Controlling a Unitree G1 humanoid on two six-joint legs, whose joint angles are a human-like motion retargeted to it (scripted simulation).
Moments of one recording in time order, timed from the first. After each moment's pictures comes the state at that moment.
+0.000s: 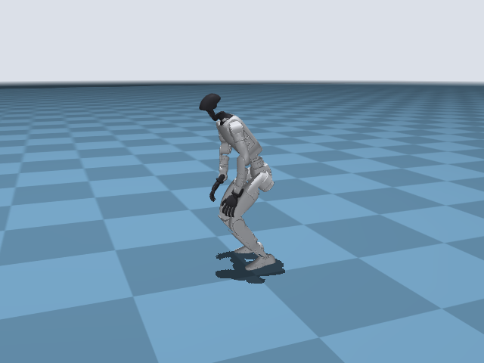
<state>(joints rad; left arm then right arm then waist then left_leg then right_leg) -0.48 0.33 -0.84 0.98 -0.12 -0.06 0.56 -0.45 -0.43 0.86 0.92 -0.08 -0.06 -0.52 0.03 -0.07 0.32 -1.02 0.05 0.11 1.33 -0.55 0.09 -1.02 -0.27 -0.08 1.33 -0.53 -0.05</state>
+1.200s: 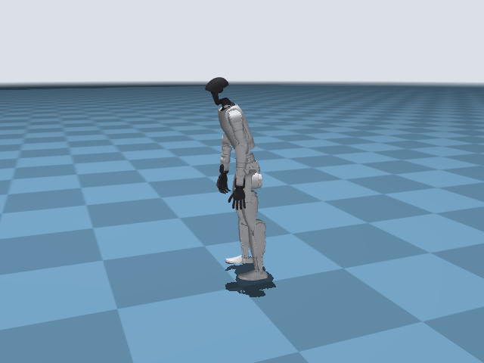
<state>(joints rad) -0.20 0.24 -0.38 1.22 -0.13 0.03 0.15 -0.21 -0.20 0.56 1.10 0.10 0.05 0.01 0.04 -0.09 0.20 -0.14 -0.03 0.18 -0.03 -0.29 0.01 -0.19 -0.16 -0.17 -0.04 -0.14 0.24</state>
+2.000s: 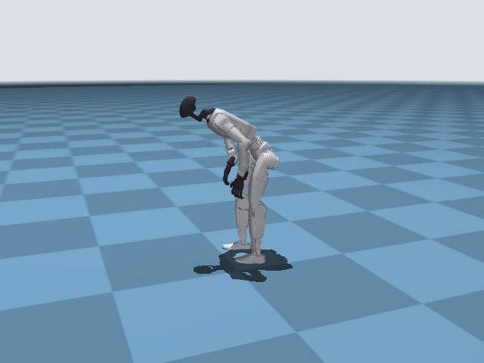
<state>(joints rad) -0.36 0.53 -0.83 0.44 0.03 -0.03 0.43 -0.14 -0.59 0.70 0.31 -0.35 -0.02 -0.65 -0.08 -0.01 0.52 -0.84 -0.09 0.08 0.22 -0.19 0.03 -0.83 -0.27 -0.30 0.24 -0.14 0.18</state>
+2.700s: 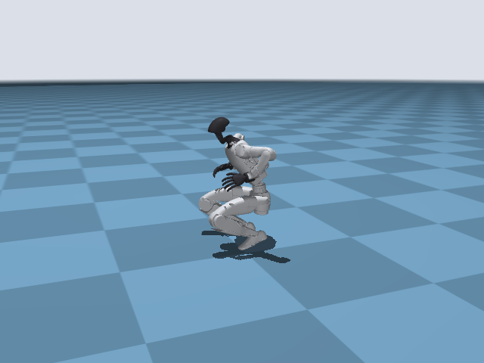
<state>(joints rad) 0.73 1.11 -0.22 -0.80 0.09 -0.17 1.11 1.02 -1.15 0.07 -0.74 -0.50 -0.12 -1.11 0.05 0.02 0.52 -1.57 0.27 0.02 2.59 -0.87 0.16 -1.57 -0.30 0.11 2.52 -0.87 -0.05</state>
